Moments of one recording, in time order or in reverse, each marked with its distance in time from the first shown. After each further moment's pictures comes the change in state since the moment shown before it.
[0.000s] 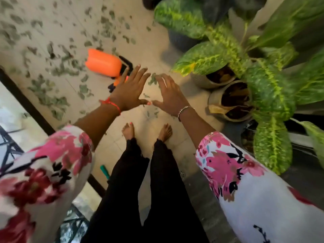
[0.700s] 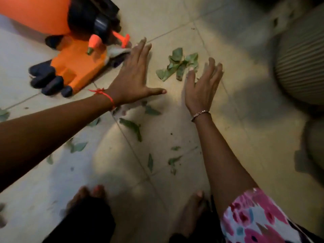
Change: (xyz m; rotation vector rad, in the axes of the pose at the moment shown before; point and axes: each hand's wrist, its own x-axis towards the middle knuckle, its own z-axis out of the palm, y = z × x) left_hand 0.327 -0.163 0.477 -0.407 0.338 -0.093; right_hand 0.341 0.252 0.428 0.305 0.720 0.451
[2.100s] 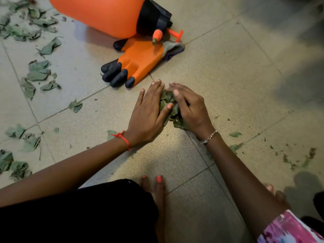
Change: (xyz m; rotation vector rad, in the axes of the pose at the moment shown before) left_hand -0.144 -0.064 0.032 -0.039 0.214 0.010; right_hand -0.130 -0.048 0.066 0.472 -0.329 -0.540
